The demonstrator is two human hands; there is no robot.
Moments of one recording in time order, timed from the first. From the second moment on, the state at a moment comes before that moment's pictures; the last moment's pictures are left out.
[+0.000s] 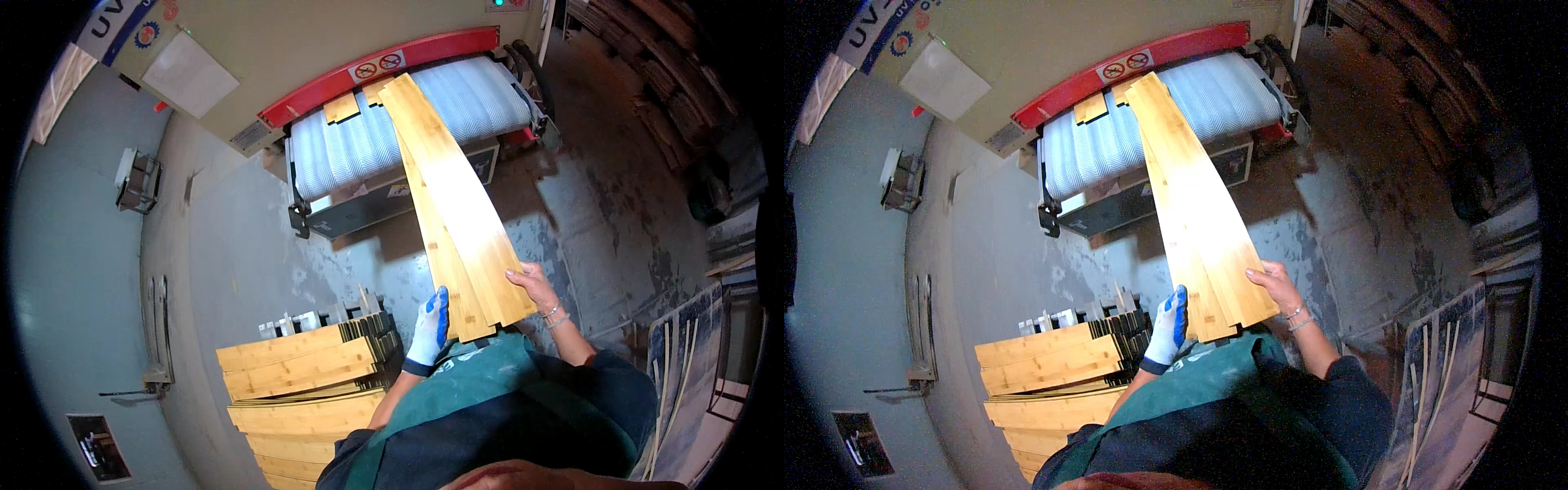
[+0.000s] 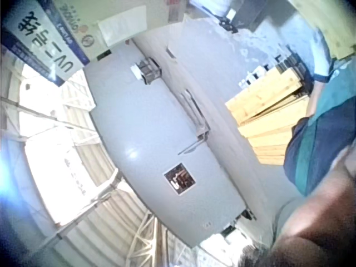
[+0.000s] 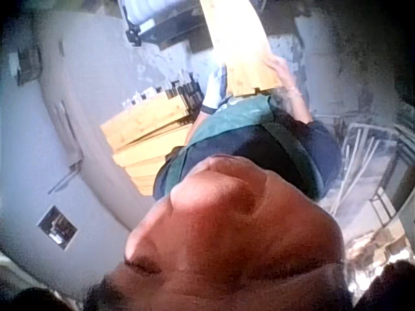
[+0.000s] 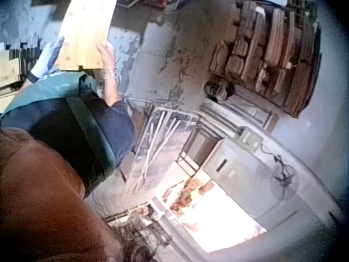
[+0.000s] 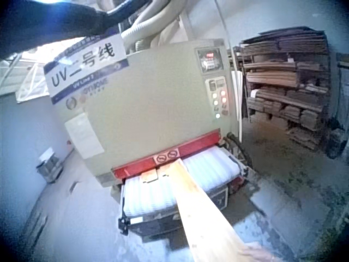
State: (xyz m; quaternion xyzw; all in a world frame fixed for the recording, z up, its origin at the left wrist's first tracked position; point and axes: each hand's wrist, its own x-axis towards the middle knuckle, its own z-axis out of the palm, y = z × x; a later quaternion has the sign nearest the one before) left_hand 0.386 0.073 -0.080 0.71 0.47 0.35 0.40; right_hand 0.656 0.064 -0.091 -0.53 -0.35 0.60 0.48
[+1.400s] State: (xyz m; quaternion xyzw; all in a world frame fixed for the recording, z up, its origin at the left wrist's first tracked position) left_hand 0.386 0.222 -0.091 0.51 0.58 0.31 0.56; right_hand 0.724 0.217 -0.153 -0.44 -0.21 0.70 0.52
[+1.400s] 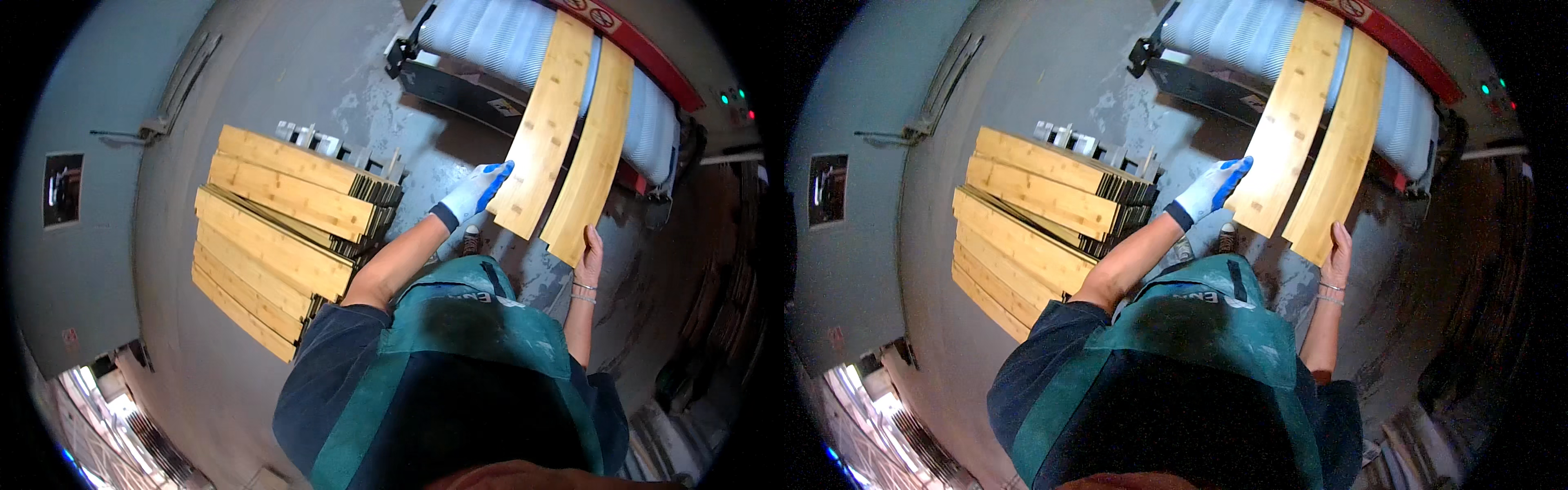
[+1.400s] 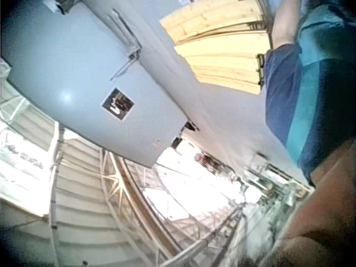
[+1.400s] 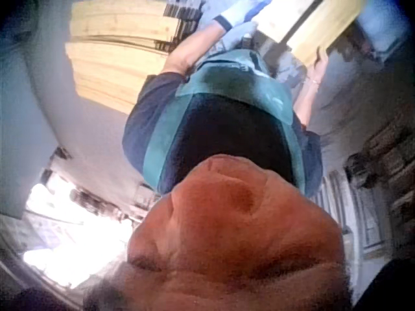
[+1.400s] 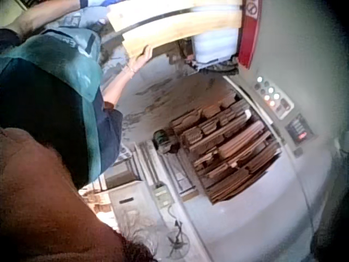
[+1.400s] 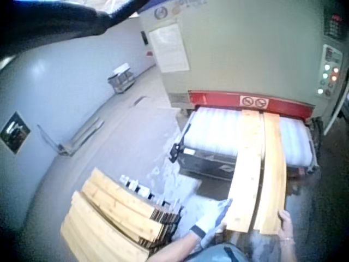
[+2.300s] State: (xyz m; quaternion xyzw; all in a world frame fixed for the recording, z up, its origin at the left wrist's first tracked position) left_hand 0.315 -0.074 -0.184 0.52 0.81 0.20 0.19; right_hand 0.628 0.247 -0.286 -0.45 -0.17 0.87 0.13
